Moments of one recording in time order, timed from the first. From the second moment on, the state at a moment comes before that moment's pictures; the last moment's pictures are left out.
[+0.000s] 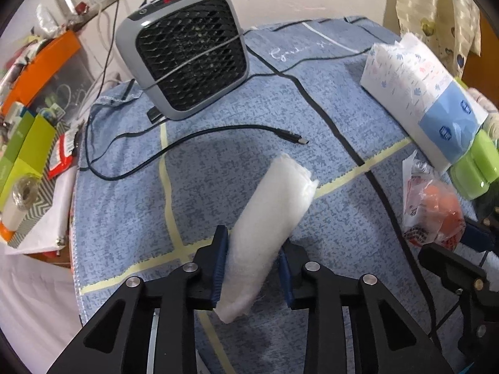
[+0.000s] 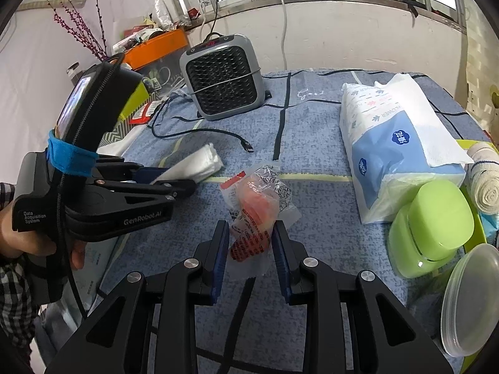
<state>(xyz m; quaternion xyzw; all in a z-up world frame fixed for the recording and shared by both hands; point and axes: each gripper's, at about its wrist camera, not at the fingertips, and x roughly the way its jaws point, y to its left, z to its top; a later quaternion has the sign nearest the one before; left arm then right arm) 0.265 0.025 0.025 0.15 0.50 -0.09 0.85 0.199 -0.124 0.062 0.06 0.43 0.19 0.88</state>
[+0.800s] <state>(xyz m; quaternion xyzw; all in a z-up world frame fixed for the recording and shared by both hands) 0.206 -0.002 0.063 0.10 0.44 -0.13 0.88 0.170 -0.149 0.083 0.04 0.40 0.16 0.90</state>
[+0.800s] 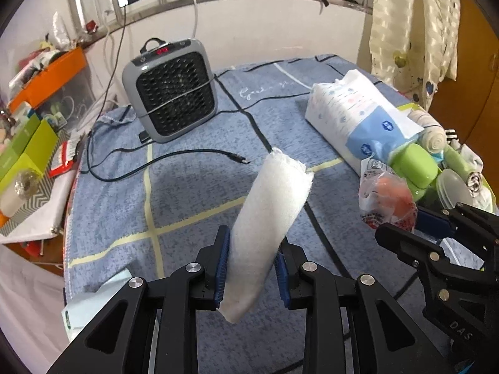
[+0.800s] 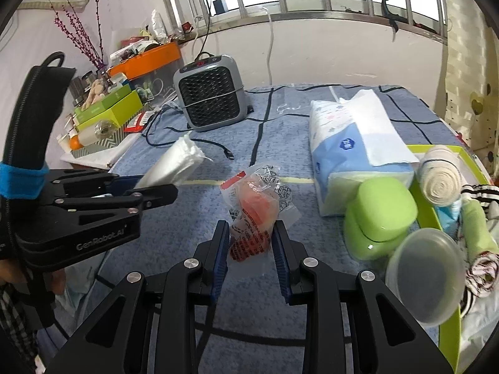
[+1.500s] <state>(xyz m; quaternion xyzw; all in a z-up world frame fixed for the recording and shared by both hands) 0.160 -0.016 0.086 0.09 0.39 -0.15 0.90 0.145 -0.172 0.101 0.05 0.38 0.14 0.91</state>
